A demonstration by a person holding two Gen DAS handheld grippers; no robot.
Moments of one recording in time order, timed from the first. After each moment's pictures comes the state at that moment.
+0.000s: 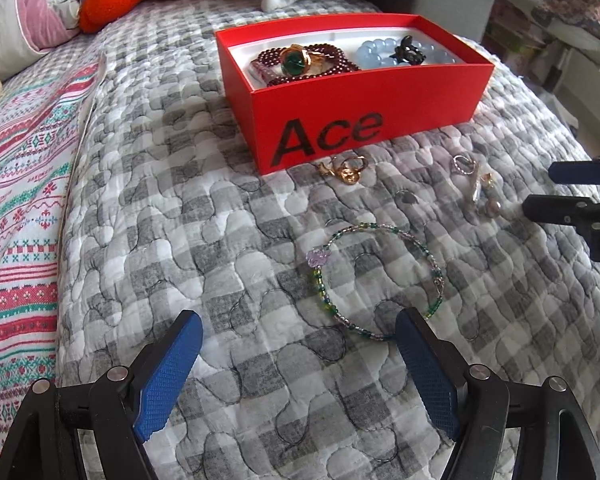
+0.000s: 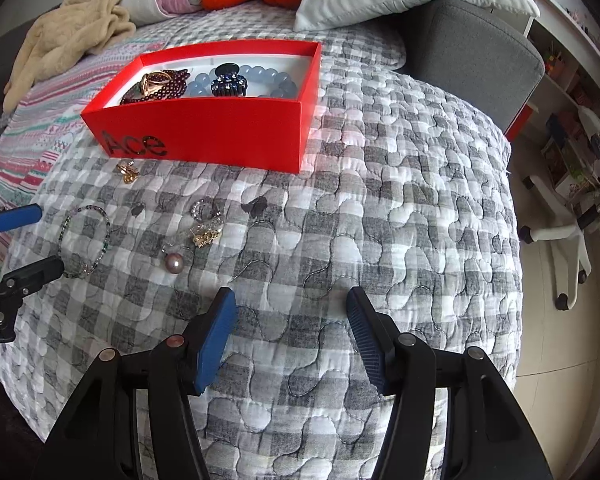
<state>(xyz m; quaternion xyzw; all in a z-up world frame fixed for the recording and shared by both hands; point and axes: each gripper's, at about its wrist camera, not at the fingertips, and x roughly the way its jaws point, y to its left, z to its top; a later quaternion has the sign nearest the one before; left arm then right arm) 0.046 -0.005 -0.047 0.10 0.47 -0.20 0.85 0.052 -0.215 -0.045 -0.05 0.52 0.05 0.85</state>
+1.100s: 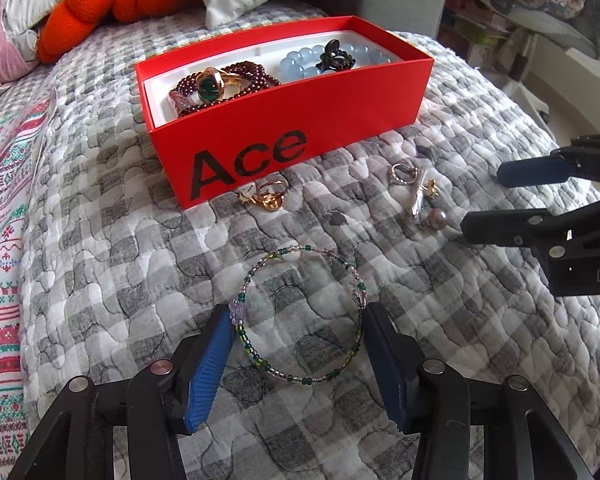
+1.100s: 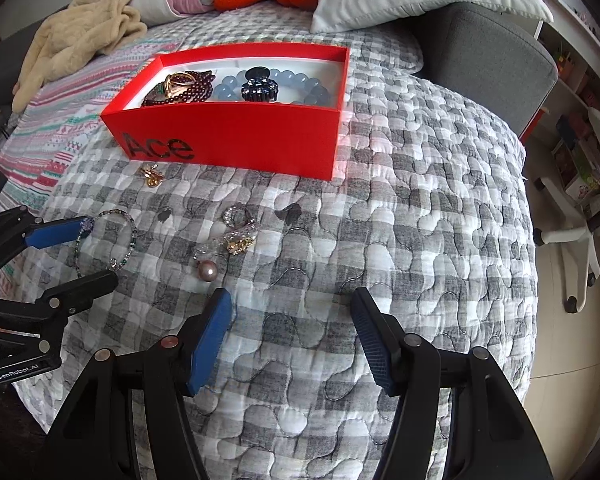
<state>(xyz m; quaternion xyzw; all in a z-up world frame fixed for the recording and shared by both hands) 0.042 -0.035 -0.044 0.11 0.45 -0.24 0.85 0.056 -0.194 -0.042 -0.04 0.52 0.08 0.85</state>
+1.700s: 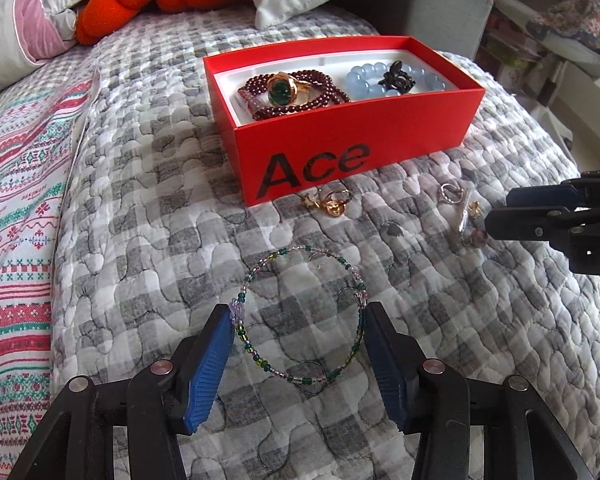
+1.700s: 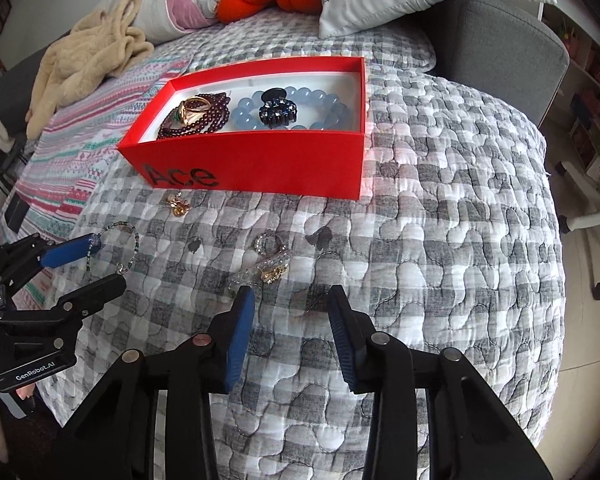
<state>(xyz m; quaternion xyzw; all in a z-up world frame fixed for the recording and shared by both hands) 0.052 -0.010 -0.038 0.08 0.46 -0.20 0.86 0.068 -0.194 -0.038 0.02 0.52 0.10 0.85</state>
